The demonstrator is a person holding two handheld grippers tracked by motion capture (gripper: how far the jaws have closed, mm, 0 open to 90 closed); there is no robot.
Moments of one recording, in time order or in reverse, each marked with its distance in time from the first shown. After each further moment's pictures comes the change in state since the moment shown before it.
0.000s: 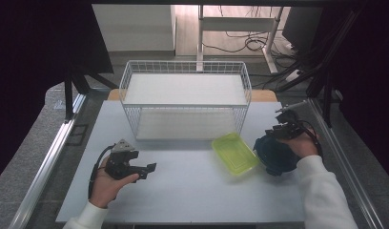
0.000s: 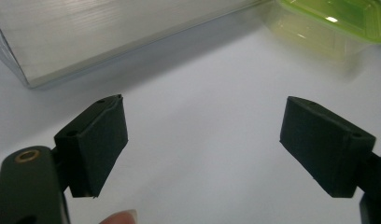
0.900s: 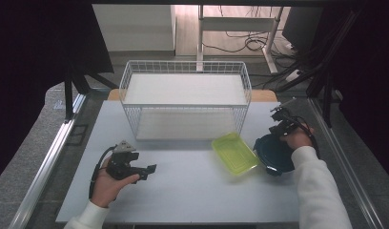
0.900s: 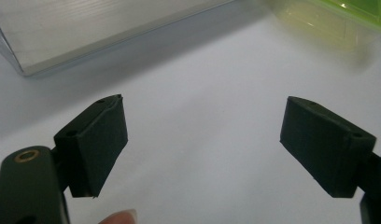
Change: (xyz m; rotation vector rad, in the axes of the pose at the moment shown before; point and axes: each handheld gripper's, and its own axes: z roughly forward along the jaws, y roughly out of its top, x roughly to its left) left arm 0.003 -0.005 0.008 0.032 0.002 -0.006; right arm -0.022 0.010 0.041 0.134 -0.044 -0.074
